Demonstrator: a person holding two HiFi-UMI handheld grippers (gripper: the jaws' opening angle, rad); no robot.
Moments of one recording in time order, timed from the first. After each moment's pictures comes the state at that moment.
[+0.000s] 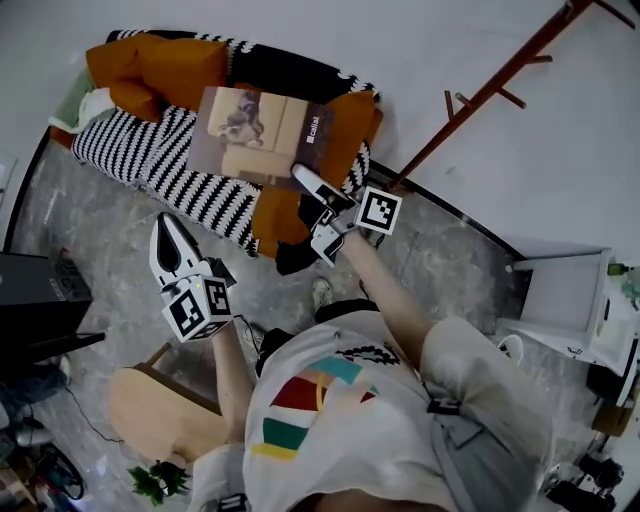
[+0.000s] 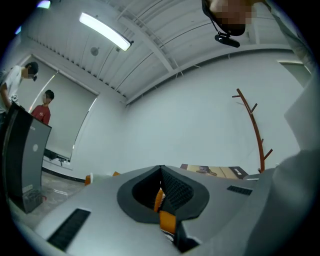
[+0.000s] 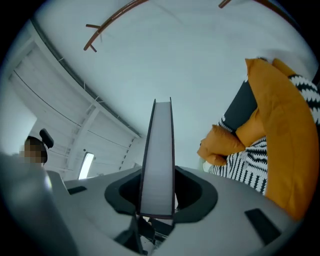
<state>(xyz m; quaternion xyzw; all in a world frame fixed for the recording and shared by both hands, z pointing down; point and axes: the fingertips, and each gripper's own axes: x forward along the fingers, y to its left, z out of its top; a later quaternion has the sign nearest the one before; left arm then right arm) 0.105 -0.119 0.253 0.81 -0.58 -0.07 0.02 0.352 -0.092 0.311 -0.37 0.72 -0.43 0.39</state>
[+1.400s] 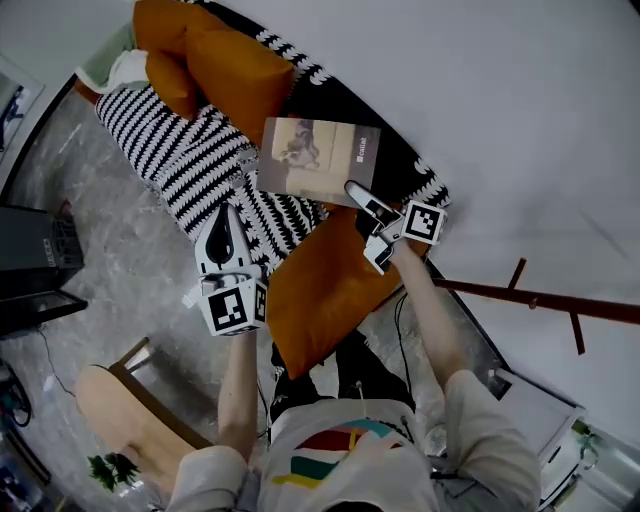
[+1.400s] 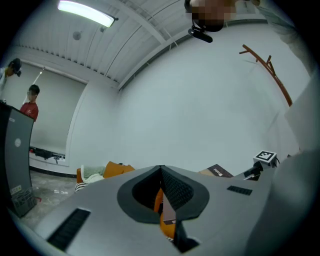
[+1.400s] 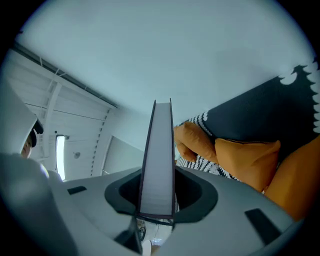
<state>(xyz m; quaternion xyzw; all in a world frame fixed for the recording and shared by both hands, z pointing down) 0.249 -0.371 0.359 0.80 -0.59 0.01 0.03 0.479 -0.394 0.451 -0.35 0.77 -0.50 0.18</state>
